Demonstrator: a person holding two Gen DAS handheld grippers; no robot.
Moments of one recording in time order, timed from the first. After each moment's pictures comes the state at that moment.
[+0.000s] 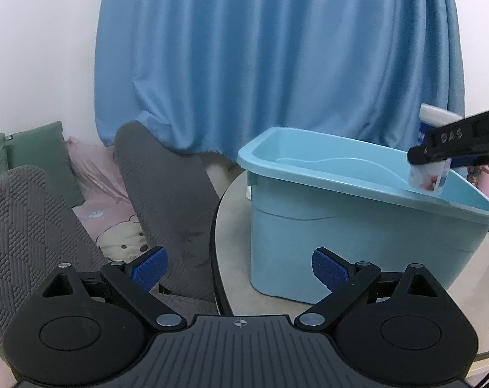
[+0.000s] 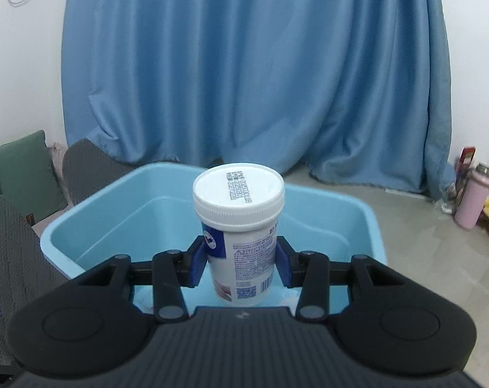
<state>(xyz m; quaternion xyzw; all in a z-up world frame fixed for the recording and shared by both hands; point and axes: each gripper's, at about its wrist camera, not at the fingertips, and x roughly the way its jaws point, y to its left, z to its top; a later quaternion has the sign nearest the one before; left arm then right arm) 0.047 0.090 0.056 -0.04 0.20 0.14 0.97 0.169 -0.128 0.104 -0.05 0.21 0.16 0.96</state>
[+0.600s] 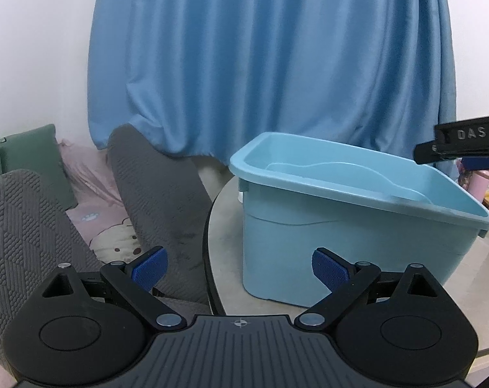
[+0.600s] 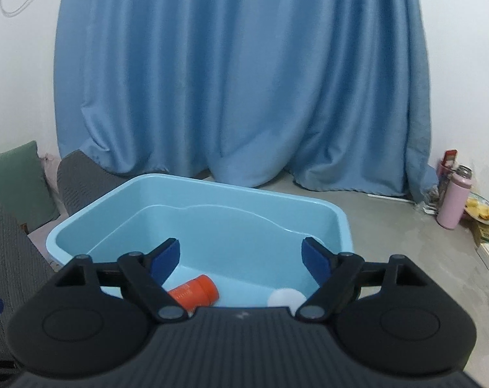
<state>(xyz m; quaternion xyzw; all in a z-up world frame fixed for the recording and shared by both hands) 0.039 0.085 0.059 -0.04 0.19 0.12 0.97 0.132 -0.148 0.116 -0.03 0.19 0.14 0.97</state>
